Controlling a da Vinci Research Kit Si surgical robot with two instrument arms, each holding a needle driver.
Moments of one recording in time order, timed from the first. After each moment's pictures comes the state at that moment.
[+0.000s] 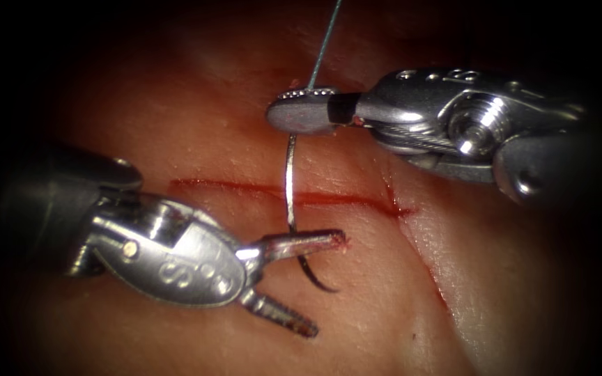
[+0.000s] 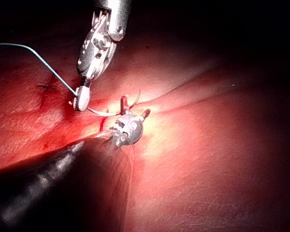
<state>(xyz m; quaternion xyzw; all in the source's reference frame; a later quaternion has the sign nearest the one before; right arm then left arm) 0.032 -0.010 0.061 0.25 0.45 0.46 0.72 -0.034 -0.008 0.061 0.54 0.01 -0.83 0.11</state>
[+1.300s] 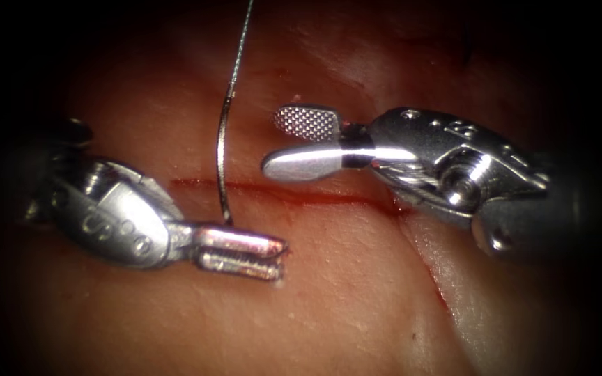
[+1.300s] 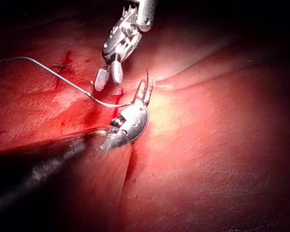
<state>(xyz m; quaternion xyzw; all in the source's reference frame) 0.031 -0.013 0.065 0.31 0.59 0.42 0.61 -0.030 -0.007 0.060 0.70 0.04 -0.70 0.10</state>
